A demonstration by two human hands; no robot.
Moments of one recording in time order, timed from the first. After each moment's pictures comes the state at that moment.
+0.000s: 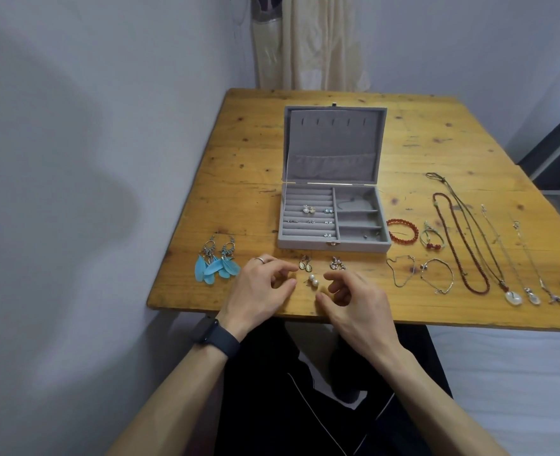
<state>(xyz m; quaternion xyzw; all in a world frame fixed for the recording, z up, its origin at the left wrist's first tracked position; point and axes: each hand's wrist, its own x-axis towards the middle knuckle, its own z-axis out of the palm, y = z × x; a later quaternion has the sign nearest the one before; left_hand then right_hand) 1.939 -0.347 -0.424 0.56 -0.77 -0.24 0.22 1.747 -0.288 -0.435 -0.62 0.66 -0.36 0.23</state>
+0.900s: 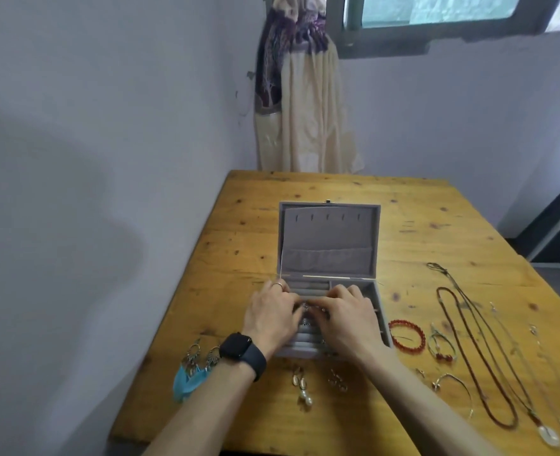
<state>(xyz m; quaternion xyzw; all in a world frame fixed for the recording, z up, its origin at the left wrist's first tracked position) 1.881 -0.474 -0.387 0.57 -0.82 -0.04 0.11 1.723 -0.449 -0.408 -0.72 0.68 -0.15 0.06</state>
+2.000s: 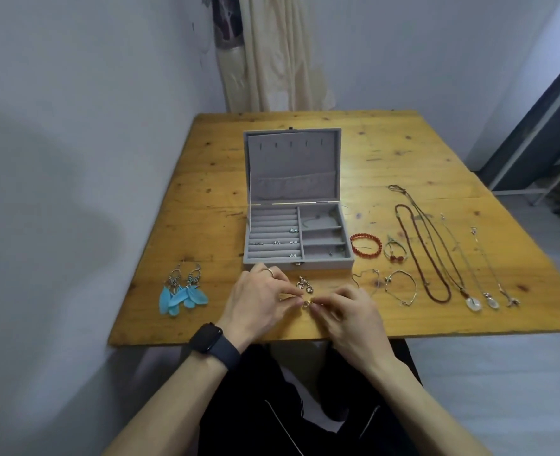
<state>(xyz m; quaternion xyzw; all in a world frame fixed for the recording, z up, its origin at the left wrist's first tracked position) 1.879 -0.359 -0.400 0.49 -0.85 -0.13 0.12 1.698 -0.294 -0.459 -0.64 0.65 -0.37 0.15</state>
